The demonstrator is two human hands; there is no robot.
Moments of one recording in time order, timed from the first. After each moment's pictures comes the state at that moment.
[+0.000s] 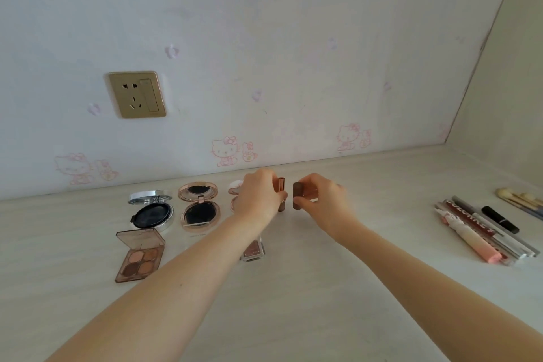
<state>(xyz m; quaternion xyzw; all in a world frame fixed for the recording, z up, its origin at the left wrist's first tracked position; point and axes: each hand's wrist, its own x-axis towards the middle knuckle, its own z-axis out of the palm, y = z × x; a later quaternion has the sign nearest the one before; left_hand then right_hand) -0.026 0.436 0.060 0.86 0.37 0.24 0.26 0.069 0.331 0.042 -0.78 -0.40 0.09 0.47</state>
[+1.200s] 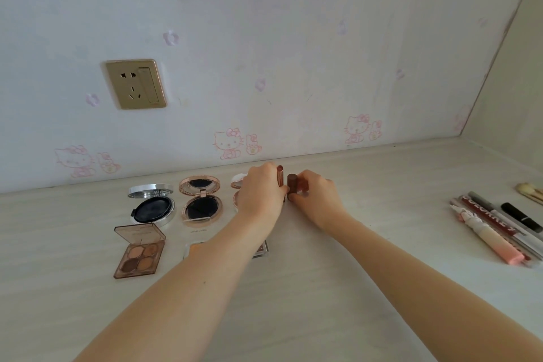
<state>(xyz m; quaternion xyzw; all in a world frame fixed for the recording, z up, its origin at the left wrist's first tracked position) -0.013 0.445 0.043 0.86 0.39 0.26 0.17 0.085 0.371 0.014 -0.81 -0.42 0.07 0.41</state>
